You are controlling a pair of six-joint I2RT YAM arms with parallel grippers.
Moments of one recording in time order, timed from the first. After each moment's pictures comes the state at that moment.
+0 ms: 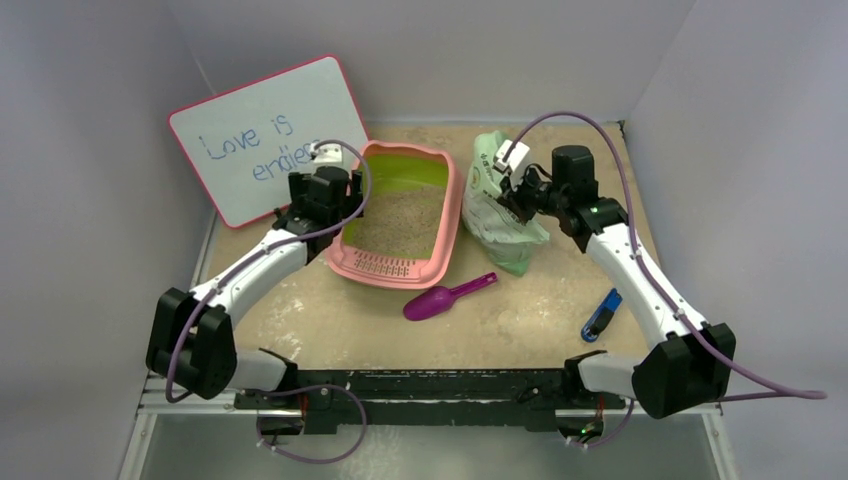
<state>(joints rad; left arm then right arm) -0.42 1.36 0.95 -0.15 -0.54 -0.20 0.28 1.26 1.13 -0.45 -0.46 -0.50</state>
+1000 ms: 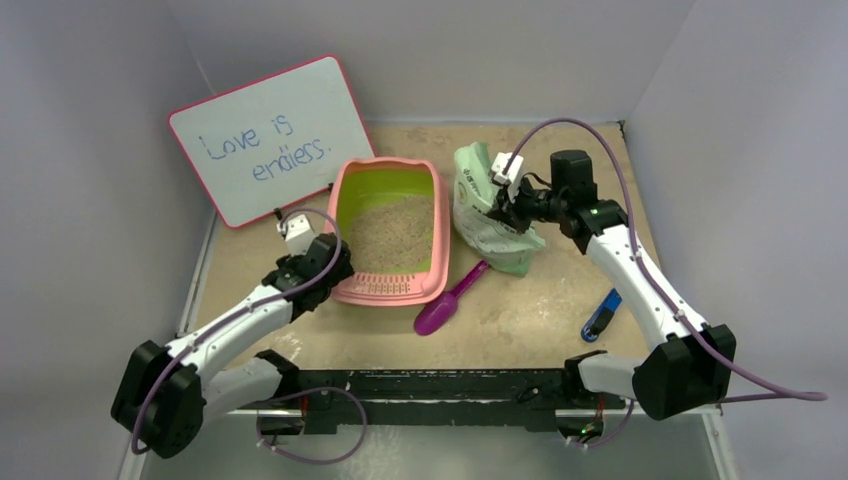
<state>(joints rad) -0.52 1.09 0.57 -0.41 -0.60 -0.86 0.28 1.25 1.11 -0.50 -0.65 -0.55</state>
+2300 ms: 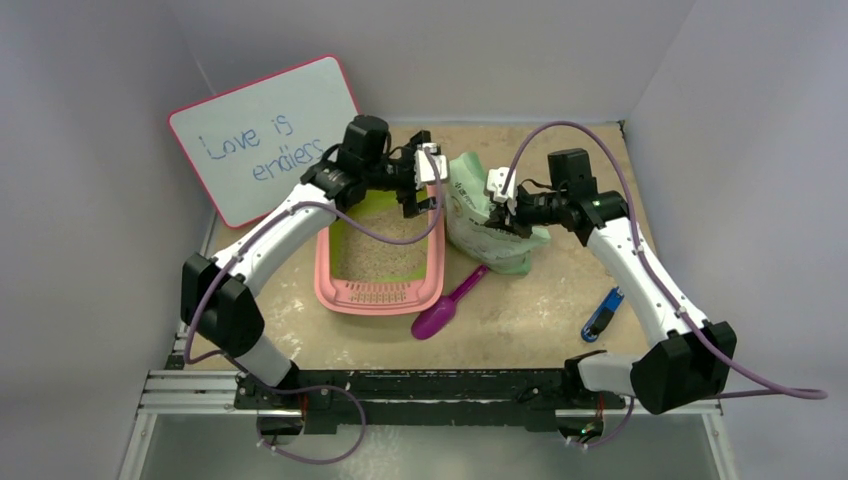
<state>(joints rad) -0.55 1.59 1.46 -0.35 0.64 0.73 0.28 1.28 1.20 -0.73 -0.81 -0.88</state>
